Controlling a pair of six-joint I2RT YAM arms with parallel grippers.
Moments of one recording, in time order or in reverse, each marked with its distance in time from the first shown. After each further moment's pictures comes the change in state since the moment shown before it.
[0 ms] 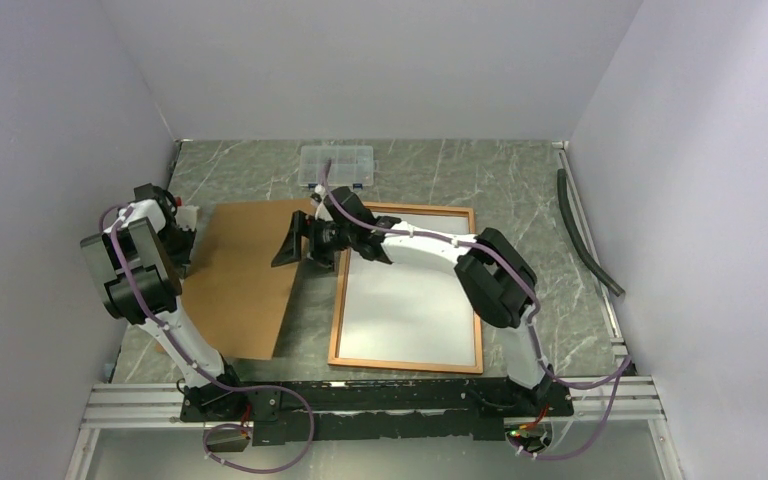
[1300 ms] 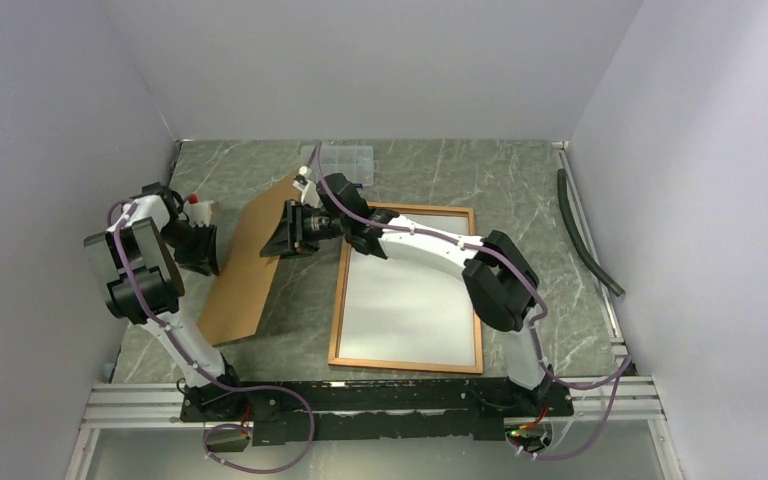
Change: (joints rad) left arm -0.029 -0.014 0.015 -0.138 0.290 -0.004; right arm 0.025 -0.024 0.106 0.115 -0.072 -0.034
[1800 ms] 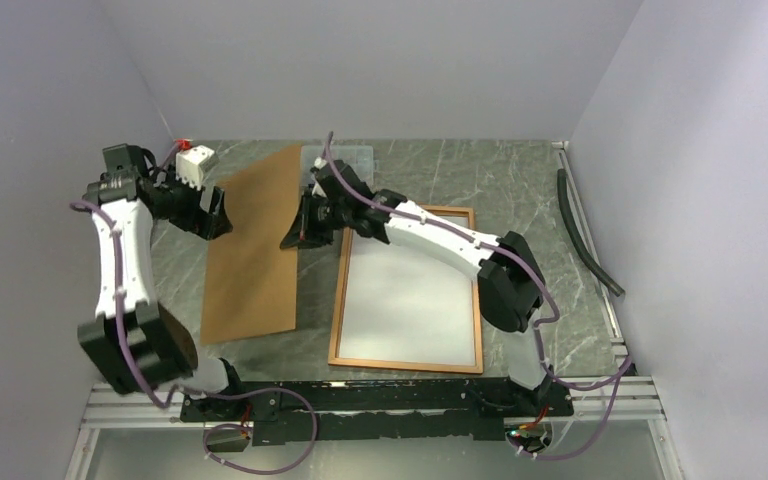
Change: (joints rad) left arm -0.045 -0.404 0.170 -0.157 0.332 0.206; right arm -0.019 -0.052 0.109 -0.418 0.204 -0.005
